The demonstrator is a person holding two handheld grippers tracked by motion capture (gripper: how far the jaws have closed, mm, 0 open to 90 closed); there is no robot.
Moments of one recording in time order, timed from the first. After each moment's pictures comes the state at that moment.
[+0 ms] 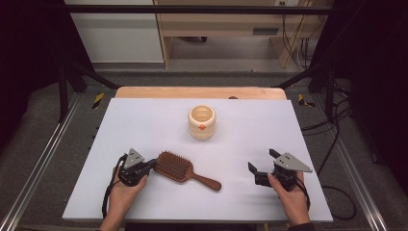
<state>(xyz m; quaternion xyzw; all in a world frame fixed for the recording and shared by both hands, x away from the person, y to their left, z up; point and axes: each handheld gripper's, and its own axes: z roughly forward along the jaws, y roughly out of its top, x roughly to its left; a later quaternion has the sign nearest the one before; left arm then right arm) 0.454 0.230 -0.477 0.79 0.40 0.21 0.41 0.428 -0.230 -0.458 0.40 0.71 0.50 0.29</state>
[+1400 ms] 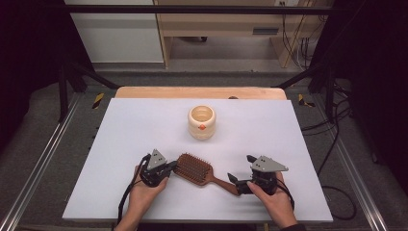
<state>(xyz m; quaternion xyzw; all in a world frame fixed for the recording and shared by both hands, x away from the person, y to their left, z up) 0.457 0.169 -0.477 0.81 0.35 0.19 0.43 0.423 -0.178 -0.458 0.35 0.77 0.48 0.22</state>
